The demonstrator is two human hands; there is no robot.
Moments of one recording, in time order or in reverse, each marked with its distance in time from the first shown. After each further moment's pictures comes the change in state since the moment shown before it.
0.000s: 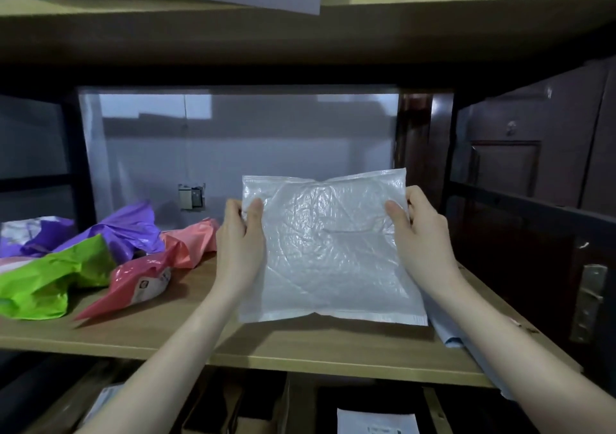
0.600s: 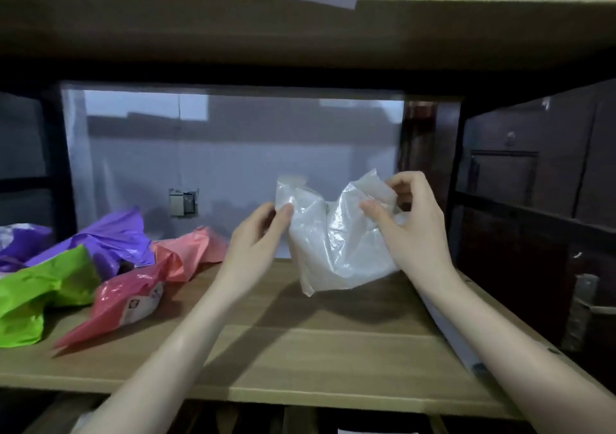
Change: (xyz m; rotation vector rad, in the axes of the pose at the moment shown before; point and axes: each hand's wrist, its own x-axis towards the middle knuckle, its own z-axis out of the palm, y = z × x) left_hand 0.024 -0.007 -0.007 -0.182 -0.403 0.066; right_hand 0.022 -0.019 0.031 0.002 0.099 -0.079
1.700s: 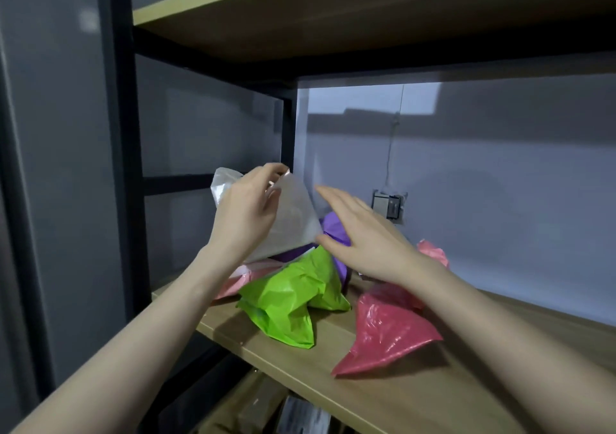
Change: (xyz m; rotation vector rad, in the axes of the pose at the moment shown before) left_hand 0.014 -0.096 -0.340 0.977 0.451 0.187; right_hand -0.019 -0.143 0.355 -0.091 -0.773 -0.638
